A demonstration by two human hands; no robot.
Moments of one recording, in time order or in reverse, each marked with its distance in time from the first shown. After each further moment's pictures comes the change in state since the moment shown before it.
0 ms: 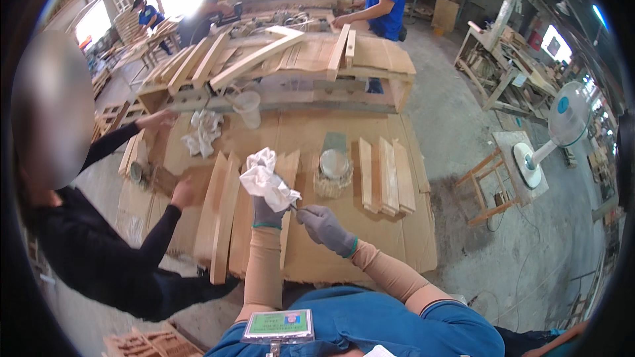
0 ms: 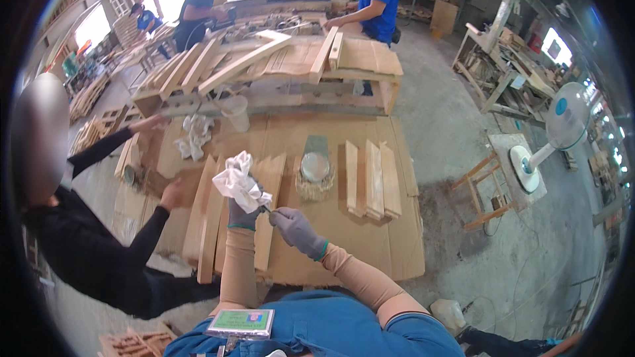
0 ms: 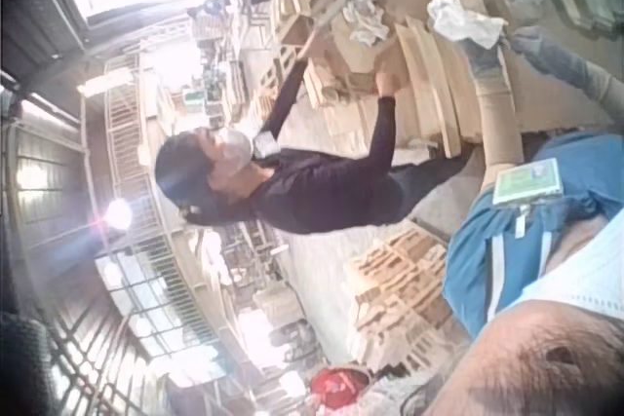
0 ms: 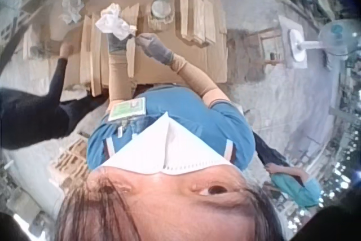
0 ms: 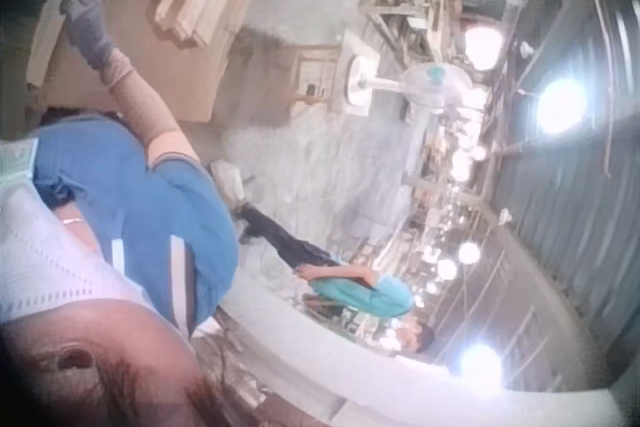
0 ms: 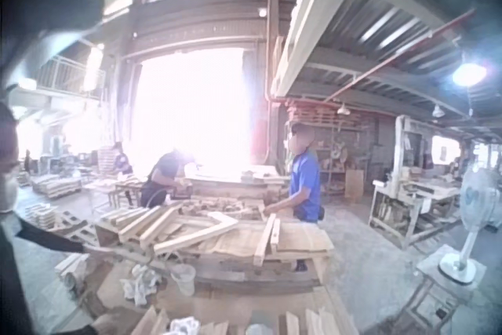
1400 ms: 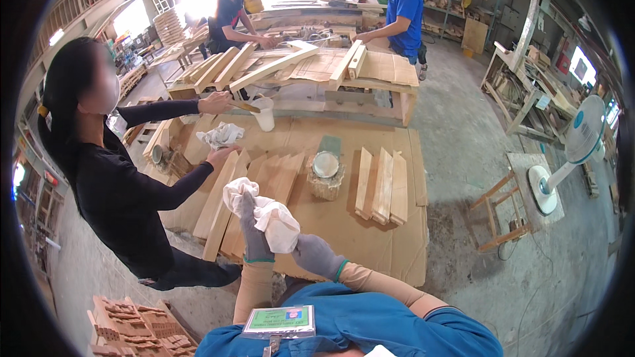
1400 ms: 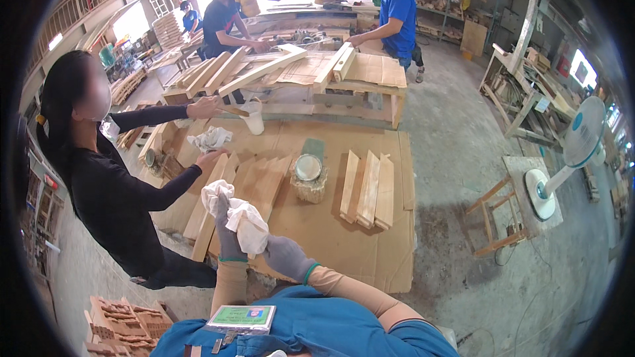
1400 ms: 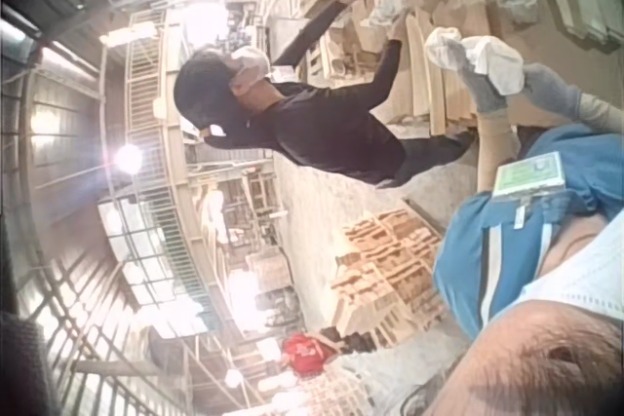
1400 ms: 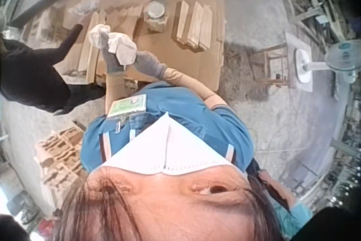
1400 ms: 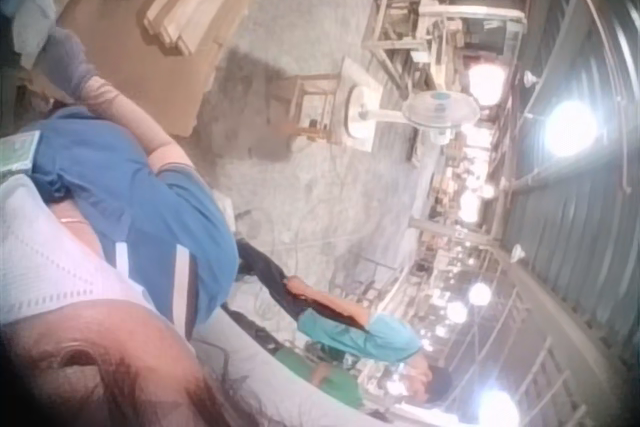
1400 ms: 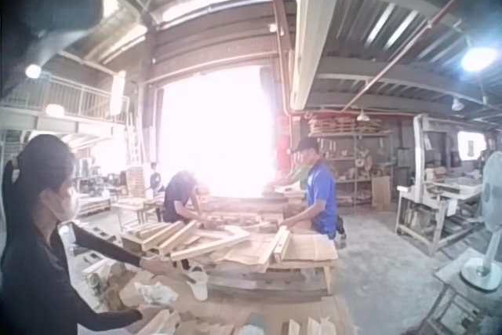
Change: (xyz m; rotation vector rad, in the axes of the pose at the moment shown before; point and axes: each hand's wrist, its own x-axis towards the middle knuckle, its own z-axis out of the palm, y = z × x) left_hand -0.124 0.073 0.149 -0.230 0.413 0.077; right_hand -0.100 0.028 -0.031 -0.876 -0.063 -0.646
